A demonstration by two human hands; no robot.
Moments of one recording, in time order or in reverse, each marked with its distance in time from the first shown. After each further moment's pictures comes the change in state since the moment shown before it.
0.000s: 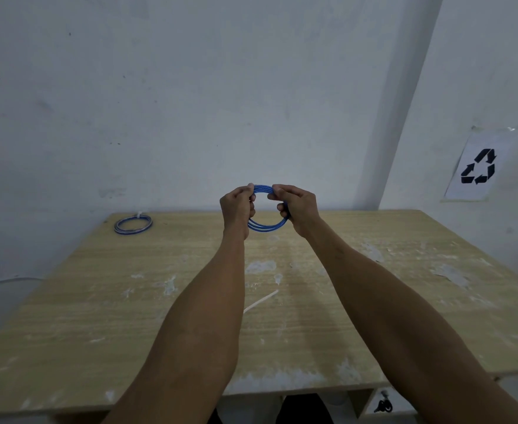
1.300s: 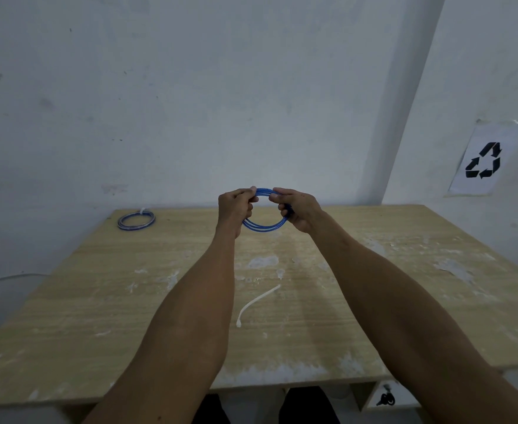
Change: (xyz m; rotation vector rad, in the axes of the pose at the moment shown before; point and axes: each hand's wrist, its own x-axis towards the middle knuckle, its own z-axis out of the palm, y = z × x) left_hand 0.006 -0.003 -0.022 0.159 -0.107 -0.025; right_hand 0.002 0.001 -0.004 0.090 -0.055 0.268
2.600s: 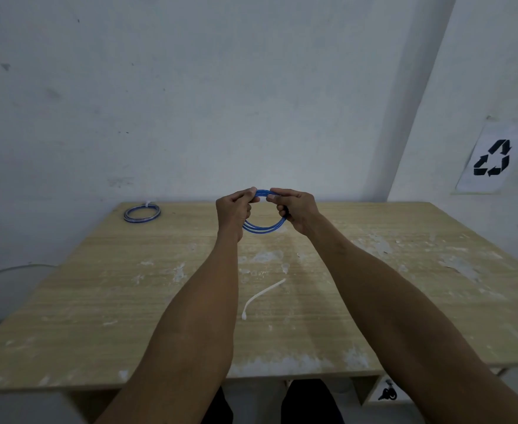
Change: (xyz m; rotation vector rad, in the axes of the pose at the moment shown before) left_hand -0.014 -0.015 -0.016 -0.086 0.099 0.050; right_hand 0.001 0.024 0.012 -0.065 -0.021 -0.094
